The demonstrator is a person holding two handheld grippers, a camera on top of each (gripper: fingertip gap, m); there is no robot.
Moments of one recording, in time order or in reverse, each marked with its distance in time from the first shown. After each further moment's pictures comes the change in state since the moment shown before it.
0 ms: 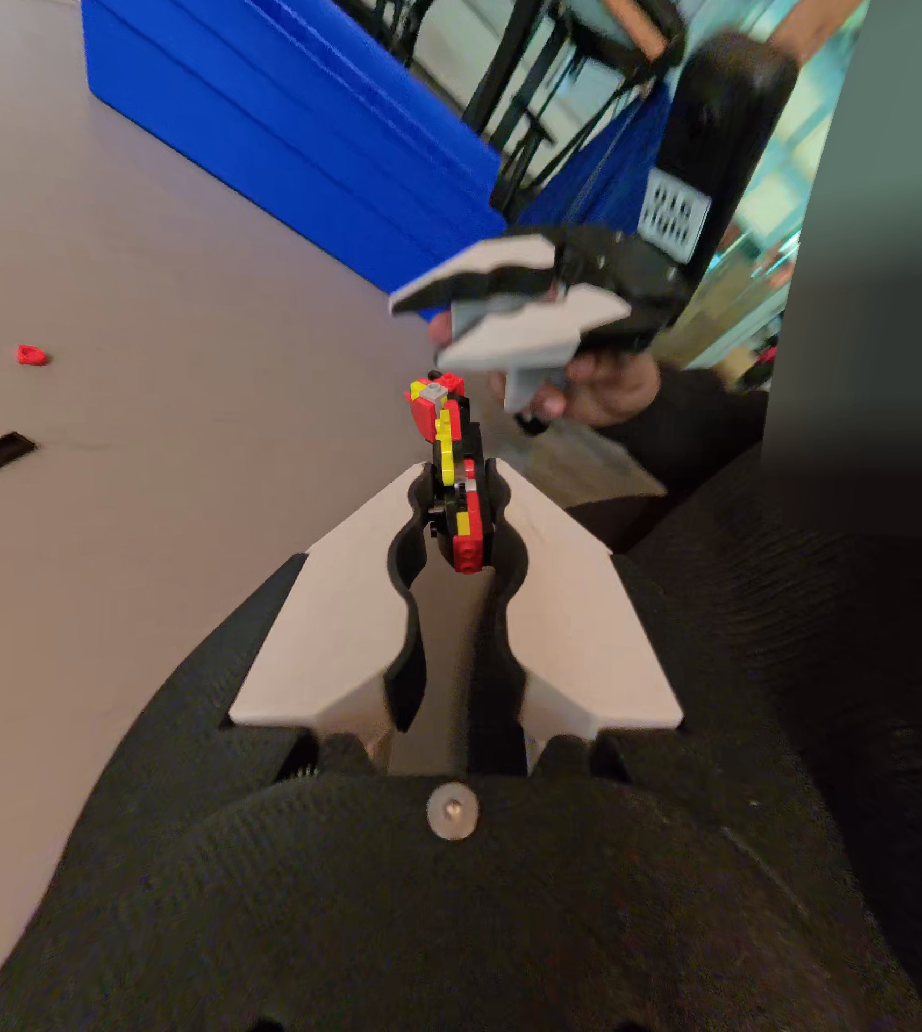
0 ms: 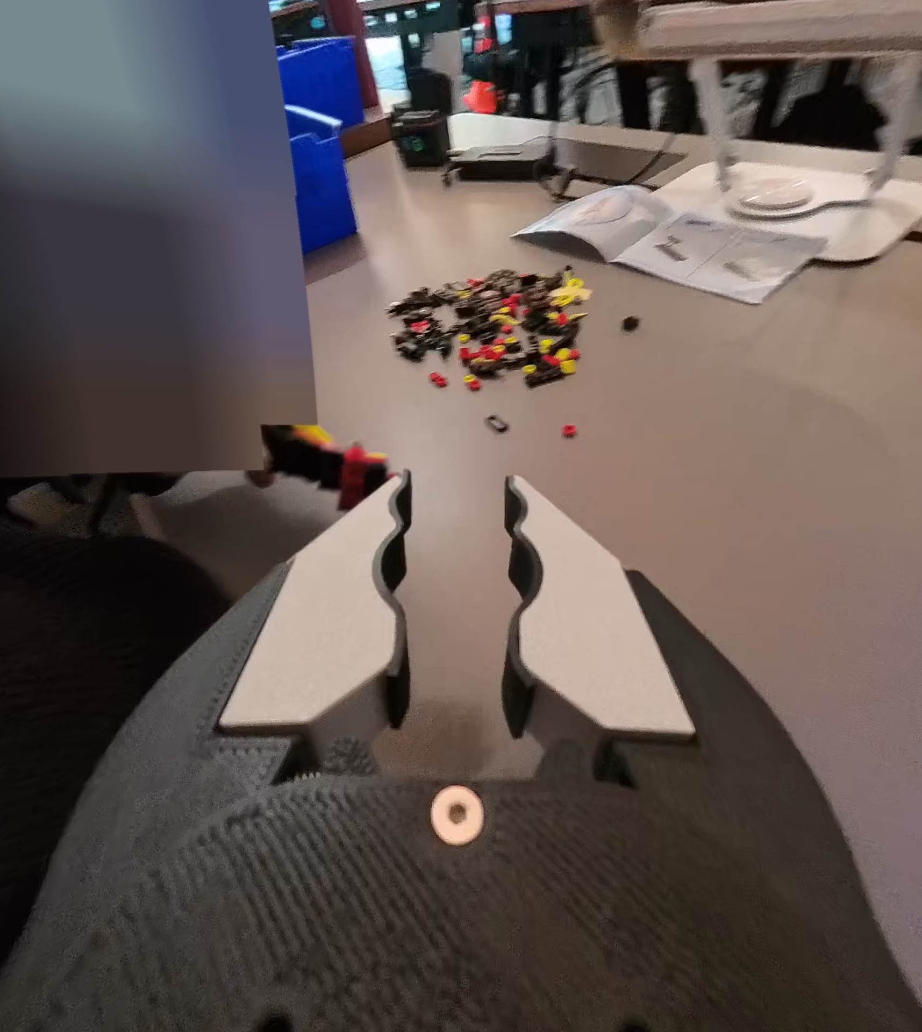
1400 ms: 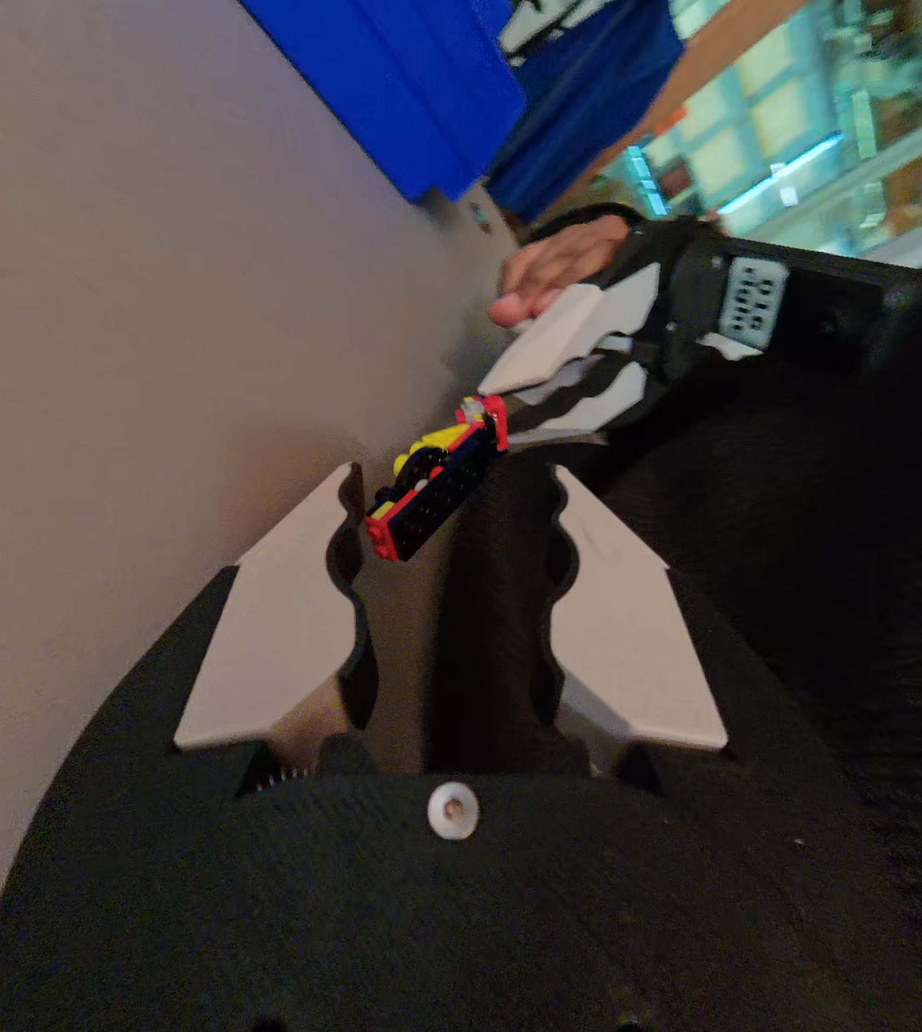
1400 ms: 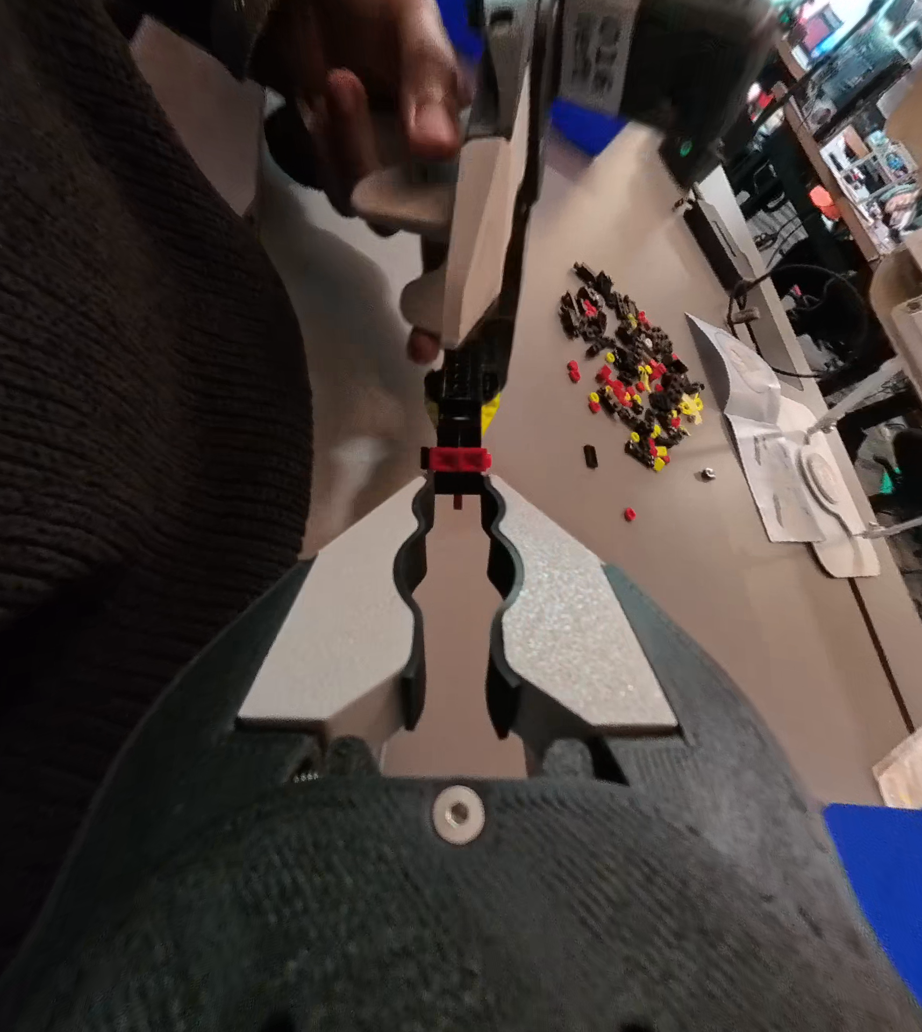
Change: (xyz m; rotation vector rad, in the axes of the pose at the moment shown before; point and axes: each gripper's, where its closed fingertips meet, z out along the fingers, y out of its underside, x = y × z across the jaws) left arm -0.005 0.028 0.000 -0.189 0.097 -0.224; right arm -0.060 0.041 -0.003 -0.135 -0.179 -0.849
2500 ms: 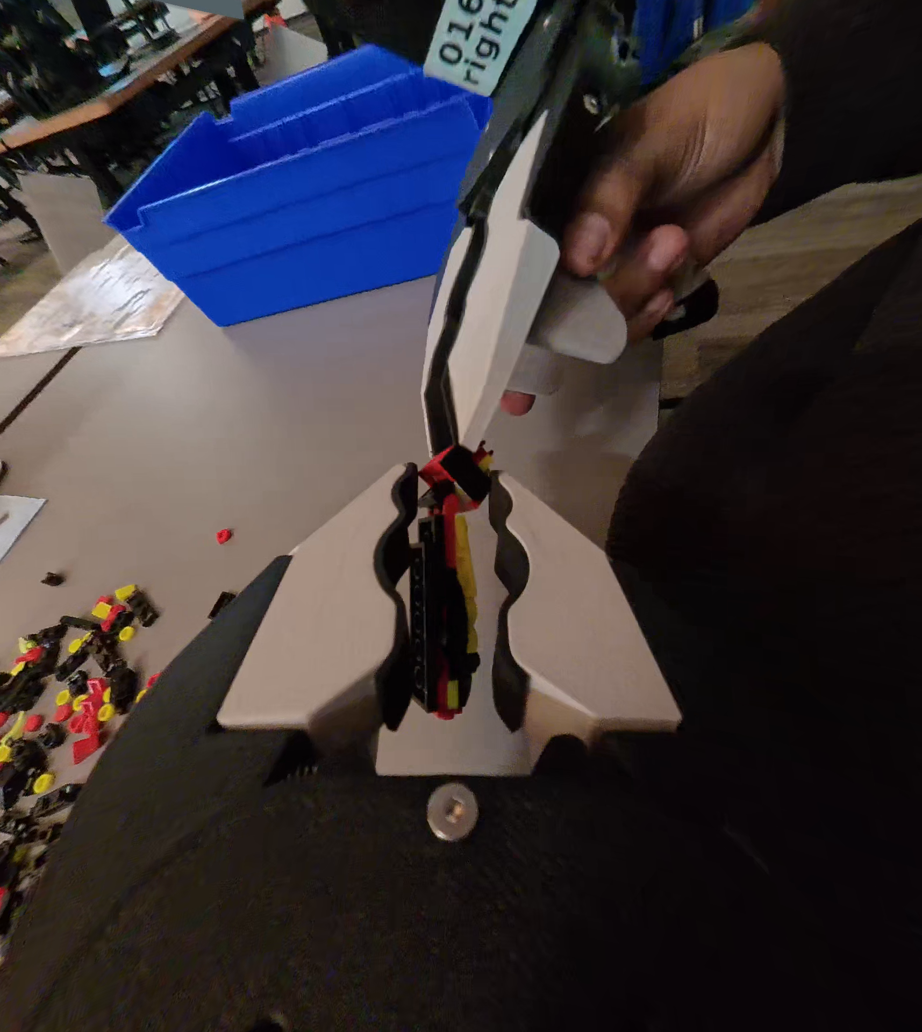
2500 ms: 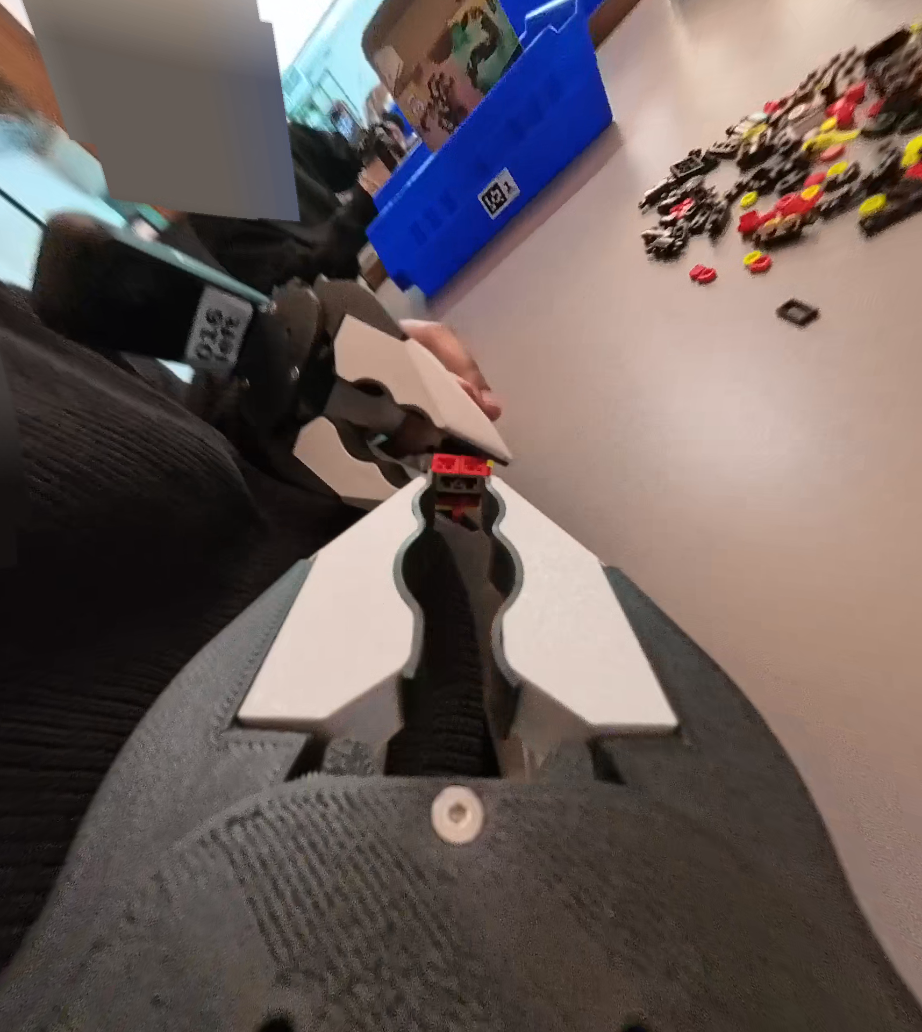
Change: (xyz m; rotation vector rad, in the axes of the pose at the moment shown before) left arm 0.011 -0.011 0.023 0.044 -0.517 0.999; right arm 0.014 -0.023 0.001 0.289 -0.396 1.192
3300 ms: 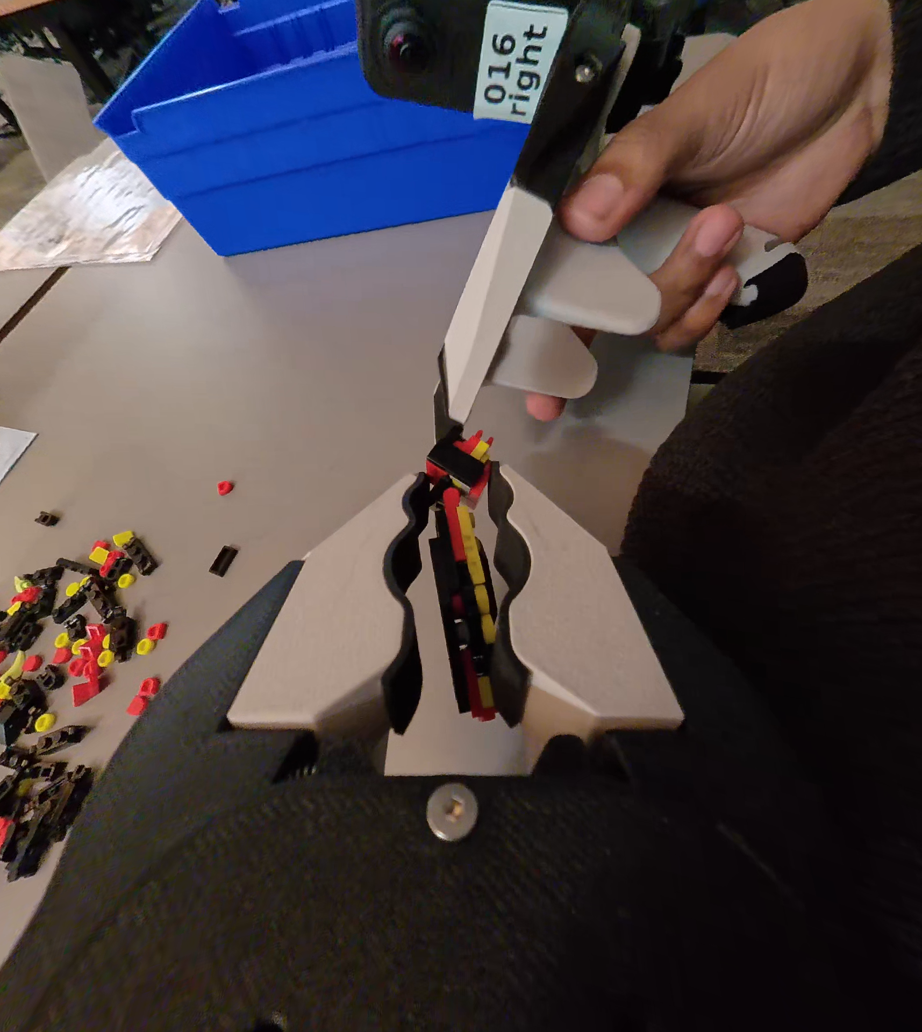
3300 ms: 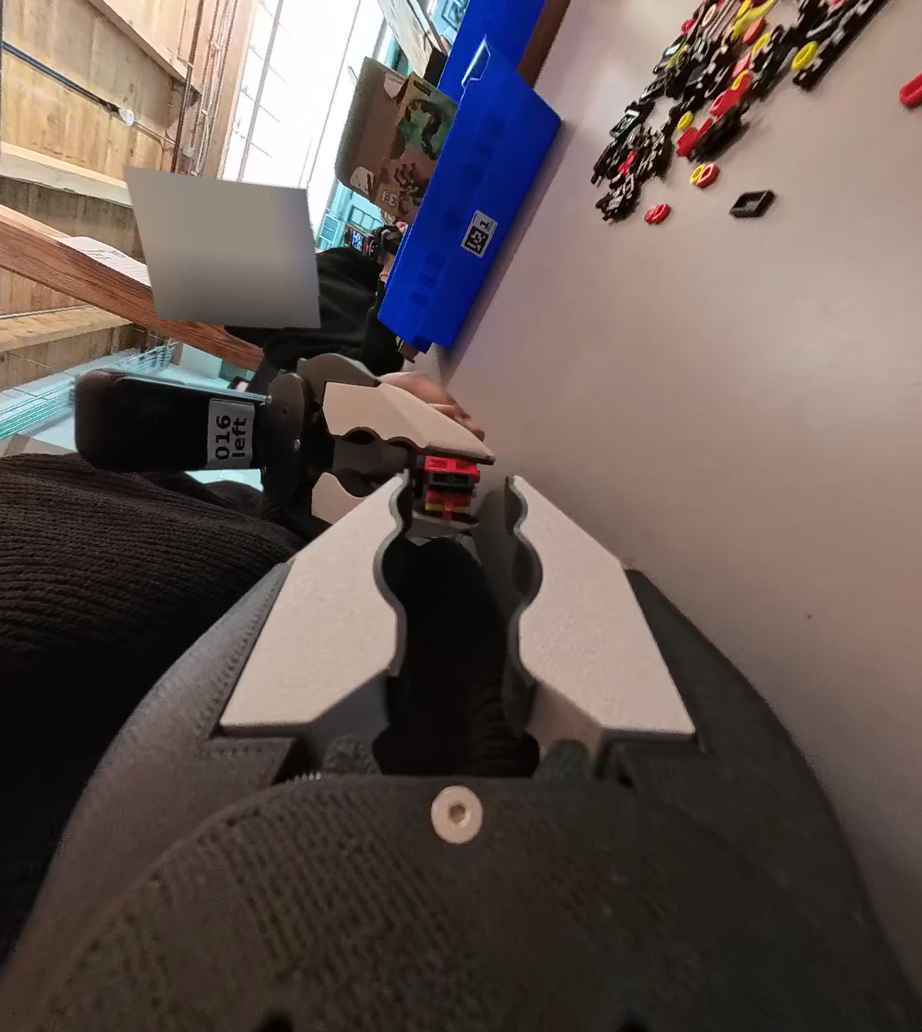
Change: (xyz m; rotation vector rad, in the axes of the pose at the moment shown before) left arm -0.009 0.012 0.003 -0.104 -0.027 -0.065; right arm 0.018 -0.002 0.001 0.092 -0.058 0.371
